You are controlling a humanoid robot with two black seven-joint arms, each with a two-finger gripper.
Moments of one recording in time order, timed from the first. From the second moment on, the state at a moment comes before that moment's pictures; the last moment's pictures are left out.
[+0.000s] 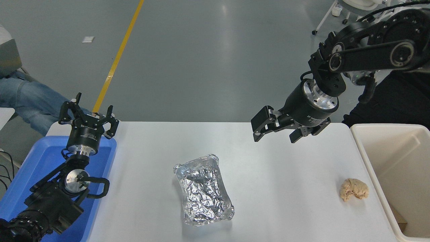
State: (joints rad) left arm -0.61 0.22 -0.90 -0.40 -0.07 -0.57 -0.53; right arm 2.23 -0.19 -1.16 1.43 0.00 0.67 0.05
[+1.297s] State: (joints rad) left arm -0.61 0.22 -0.90 -0.40 -0.07 -0.57 -0.53; right arm 2.16 -0.16 -1.14 1.39 0.00 0.67 0.05
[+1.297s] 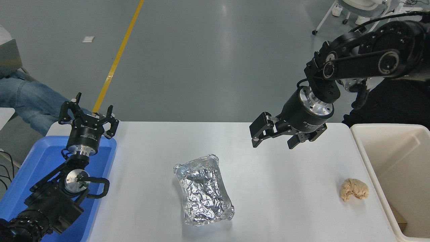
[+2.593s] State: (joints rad) left arm -0.61 0.22 -0.90 -0.40 -0.07 -0.57 -0.53; right arm 1.63 -0.15 -0.93 1.16 0.03 0.50 0.05
